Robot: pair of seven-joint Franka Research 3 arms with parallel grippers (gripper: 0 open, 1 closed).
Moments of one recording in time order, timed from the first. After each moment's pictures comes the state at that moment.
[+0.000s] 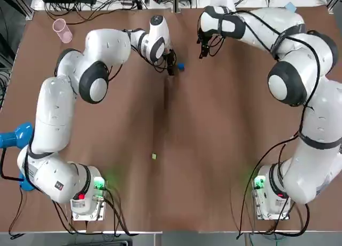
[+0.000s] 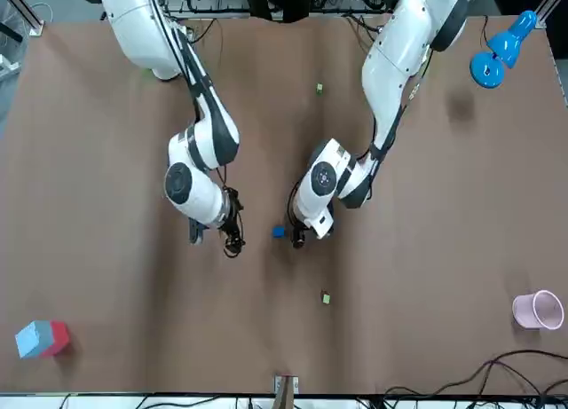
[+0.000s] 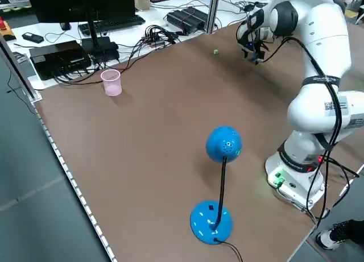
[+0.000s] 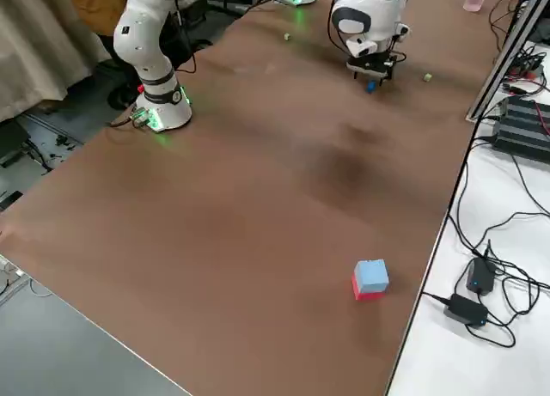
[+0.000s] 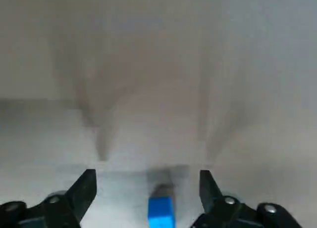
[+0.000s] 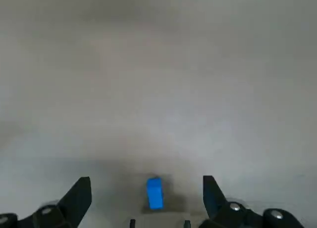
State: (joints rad) left arm -0.51 0.89 -0.23 -1.44 0.00 2.51 -2.20; right arm 0.55 0.63 -0.07 -1.57 0.36 2.26 1.76
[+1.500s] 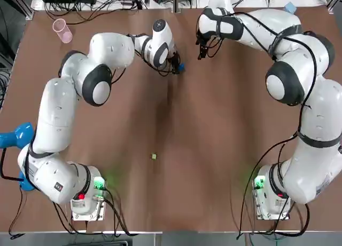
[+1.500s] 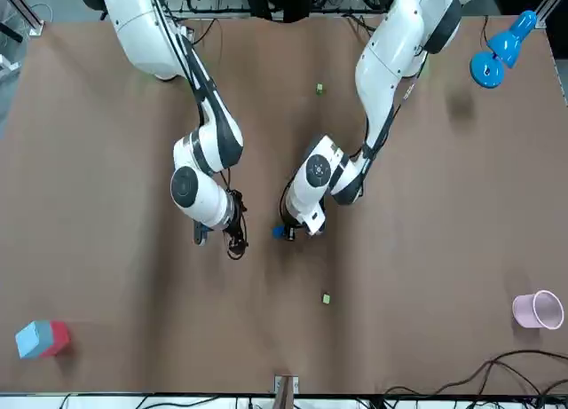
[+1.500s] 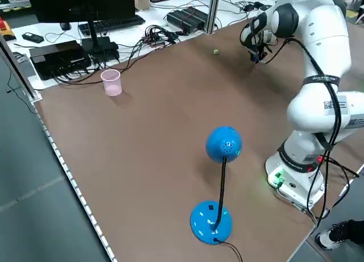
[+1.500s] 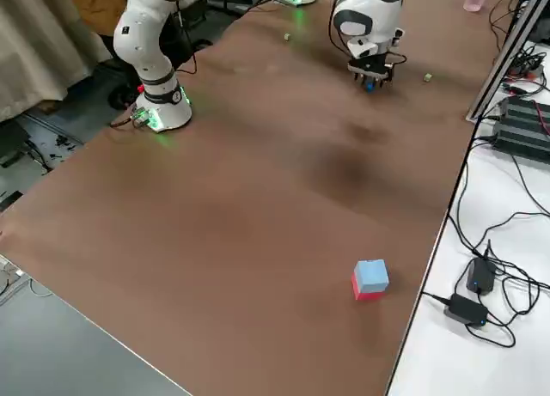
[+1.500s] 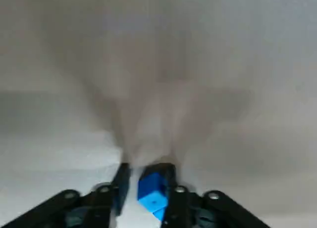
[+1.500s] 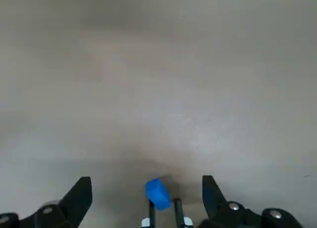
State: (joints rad) left arm -0.54 0.92 -0.23 -1.44 -0.02 2.59 -2.20; right arm 0.55 0.65 -0.06 -1.56 0.35 2.26 1.78
